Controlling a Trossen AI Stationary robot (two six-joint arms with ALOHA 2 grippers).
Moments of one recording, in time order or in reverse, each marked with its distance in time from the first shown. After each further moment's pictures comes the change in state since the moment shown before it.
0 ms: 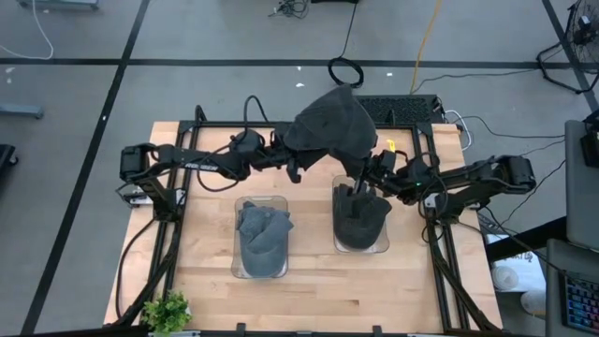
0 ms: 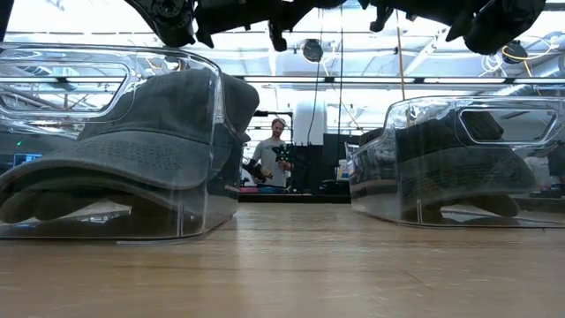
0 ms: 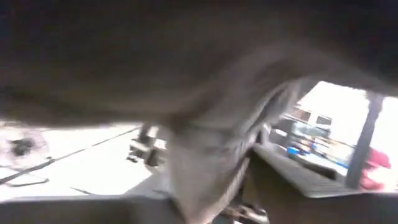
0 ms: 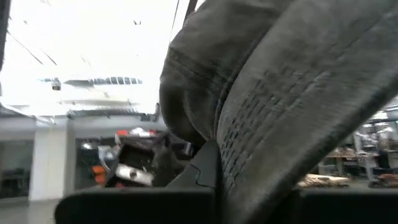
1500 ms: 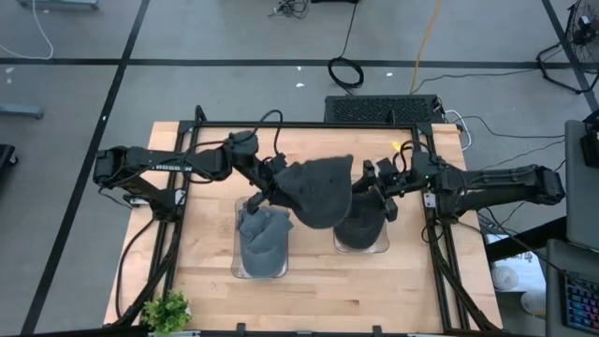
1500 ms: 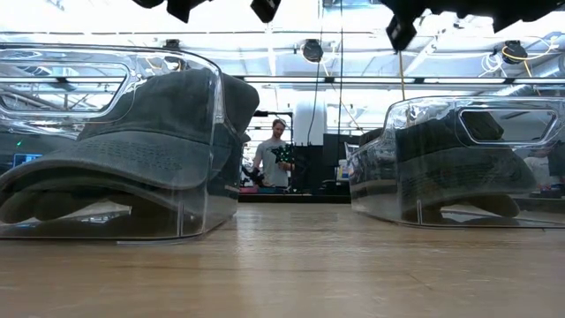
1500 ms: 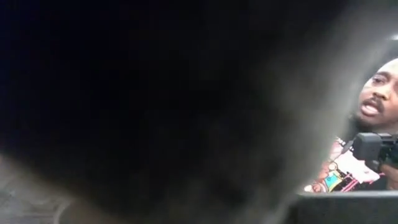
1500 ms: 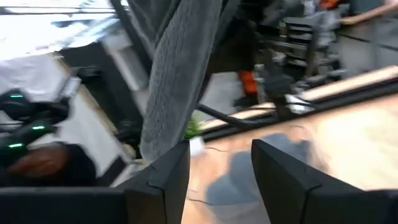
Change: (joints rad) left arm -0.045 -0.215 0.001 -0.615 0.652 0.083; right arm -0.034 -0.430 -0.001 -0.991 -0.596 0.486
